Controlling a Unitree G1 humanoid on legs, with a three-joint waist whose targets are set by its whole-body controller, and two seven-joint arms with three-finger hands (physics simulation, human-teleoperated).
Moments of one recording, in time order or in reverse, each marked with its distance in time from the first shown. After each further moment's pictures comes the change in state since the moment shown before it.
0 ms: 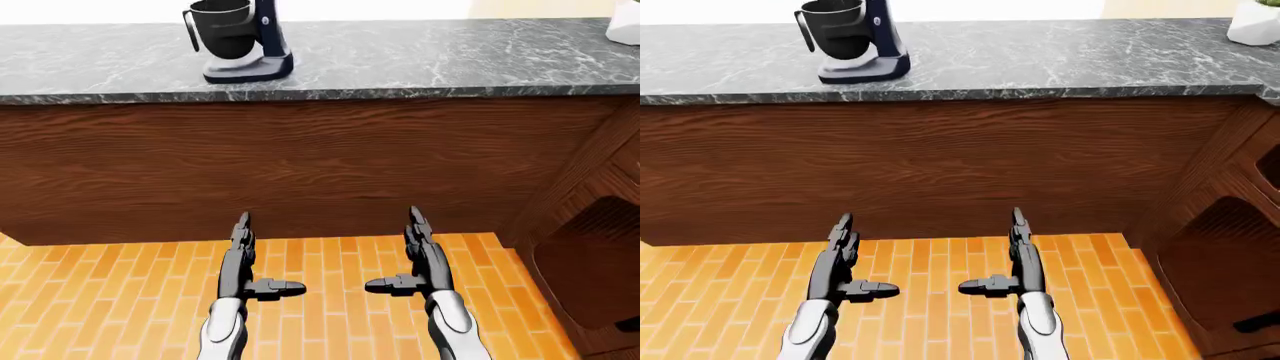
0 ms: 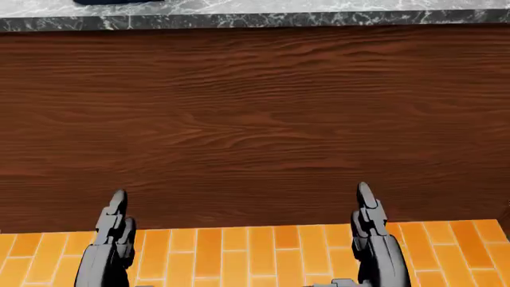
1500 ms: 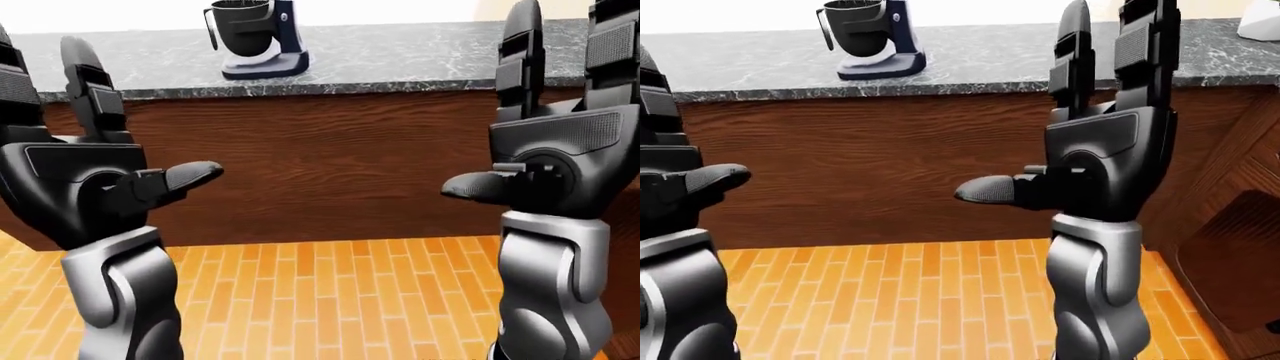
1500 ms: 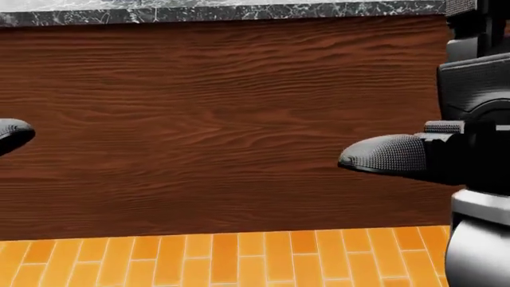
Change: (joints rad) left arm -0.327 0.128 0.184 -0.807 -0.470 0.069 0.354; right arm -0.407 -0.102 -0.073 -0.861 0.507 0.194 -0.248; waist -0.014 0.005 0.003
